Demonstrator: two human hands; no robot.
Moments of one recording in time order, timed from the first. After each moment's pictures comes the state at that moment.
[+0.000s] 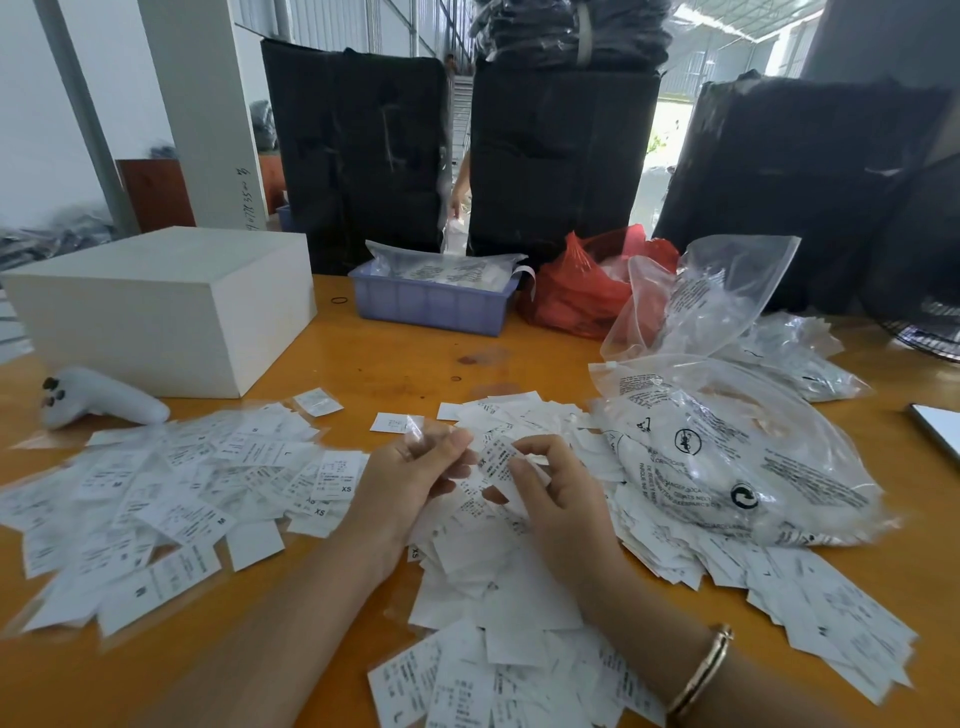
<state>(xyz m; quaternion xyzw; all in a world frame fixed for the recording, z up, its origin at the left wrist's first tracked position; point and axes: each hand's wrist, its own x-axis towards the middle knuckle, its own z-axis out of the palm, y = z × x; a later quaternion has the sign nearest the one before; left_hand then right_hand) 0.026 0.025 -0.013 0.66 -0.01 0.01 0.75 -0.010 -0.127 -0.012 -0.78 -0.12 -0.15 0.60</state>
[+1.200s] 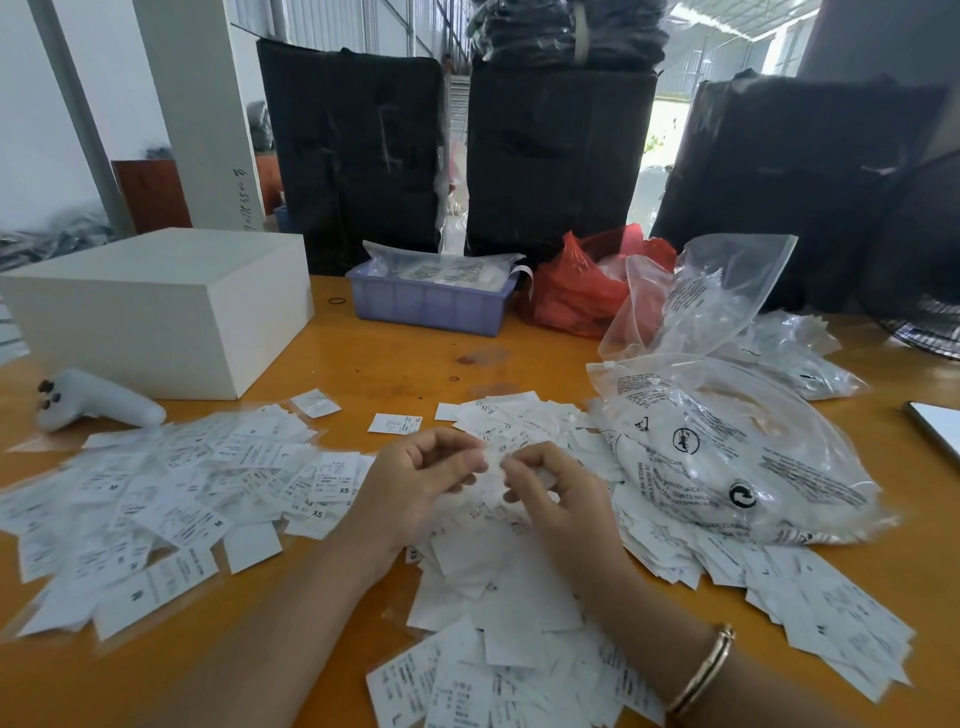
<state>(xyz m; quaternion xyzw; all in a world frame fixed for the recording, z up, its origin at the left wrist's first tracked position) 0.019 0.026 -0.005 0.72 -0.10 0.01 0.69 -0.002 -0.132 -0.015 -0.82 -0.14 -0.21 0.52</state>
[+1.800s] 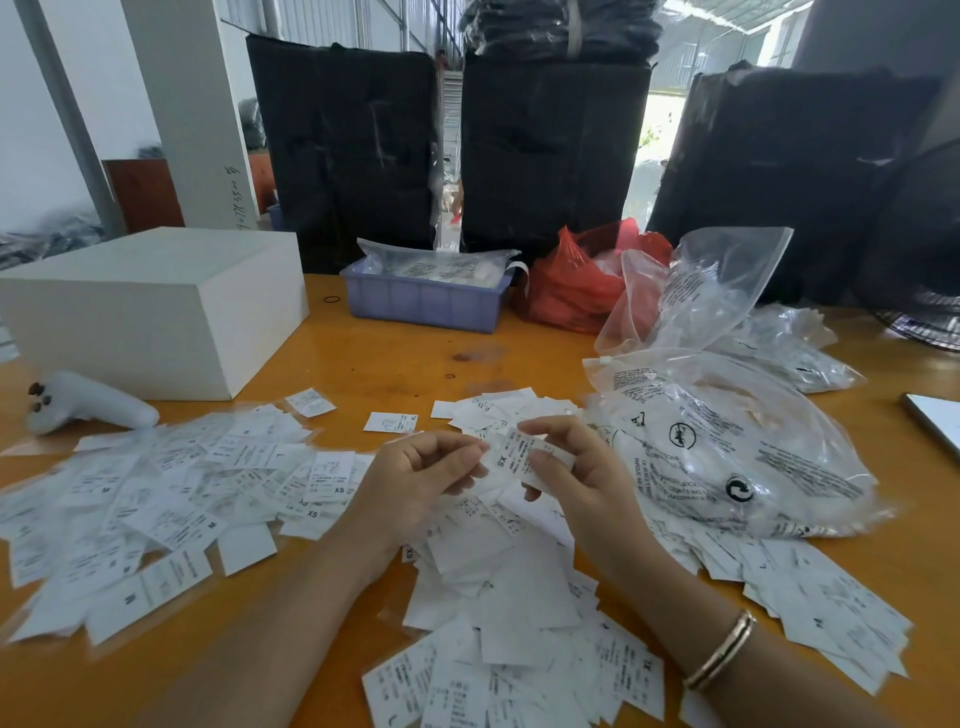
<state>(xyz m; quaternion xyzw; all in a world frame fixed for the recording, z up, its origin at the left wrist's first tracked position) 0.018 0.025 -0.004 0.69 -0.11 0.00 0.71 0.002 -0.152 -0.007 -0.75 -0.17 -0.16 0.62</state>
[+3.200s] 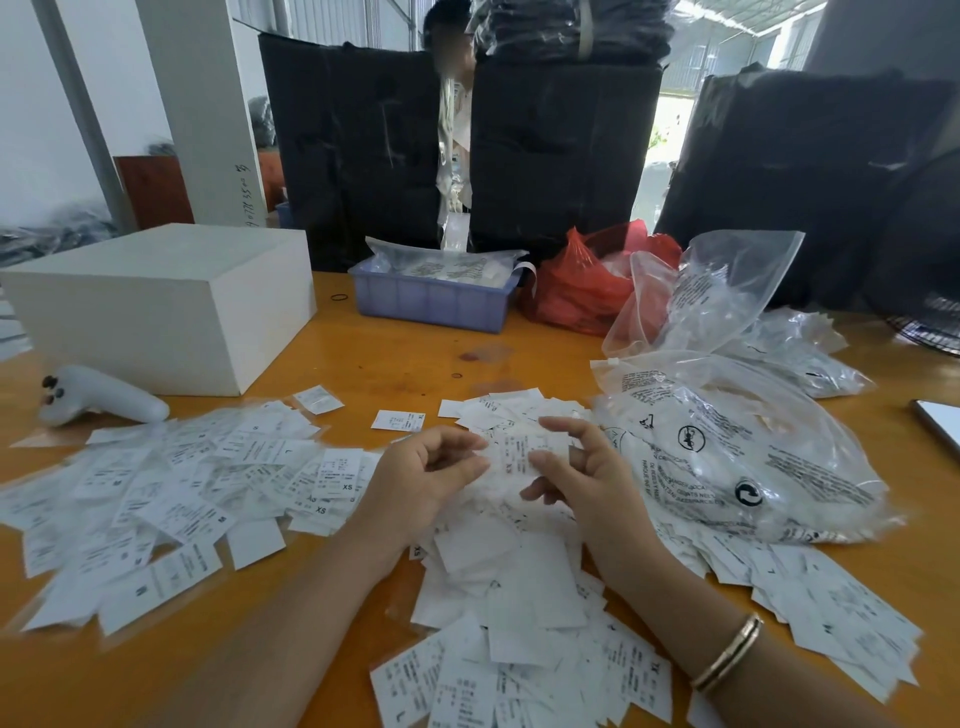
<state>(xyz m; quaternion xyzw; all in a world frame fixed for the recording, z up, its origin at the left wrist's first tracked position) 0.023 0.024 -0.012 0.74 -0.10 0.05 0.66 0.010 -0.152 -0.015 -0.72 -0.09 -0.10 0.69</state>
